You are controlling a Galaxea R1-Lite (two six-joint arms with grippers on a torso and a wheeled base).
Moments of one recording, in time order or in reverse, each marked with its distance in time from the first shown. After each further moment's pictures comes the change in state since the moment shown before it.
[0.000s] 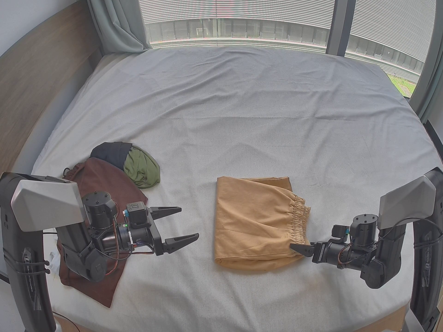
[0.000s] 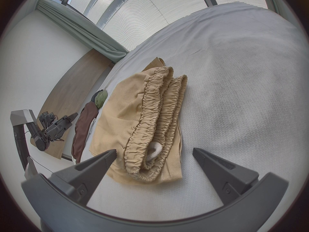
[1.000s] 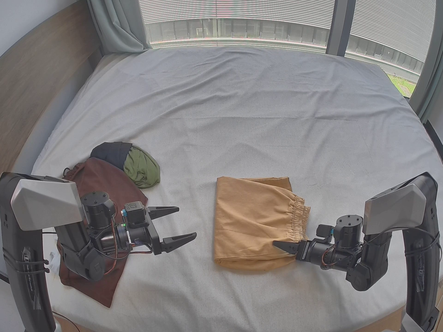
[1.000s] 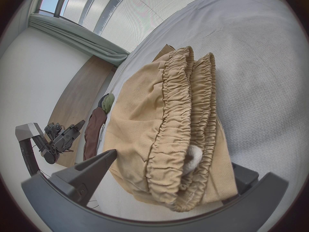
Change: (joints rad) left arm 0.014 0.002 0.001 0.000 -0.001 0.000; right arm 0.108 0.048 -0.106 -0.002 -0.013 0.187
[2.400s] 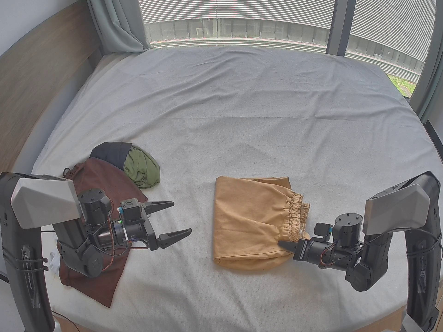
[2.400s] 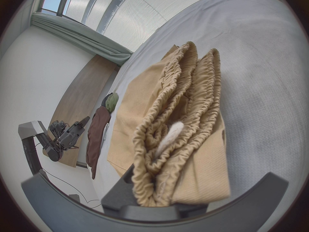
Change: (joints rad) left arm 0.033 0.007 -0.026 0.000 -0.011 0.059; right arm 0.026 -0.029 0.001 -0.001 0.002 0.000
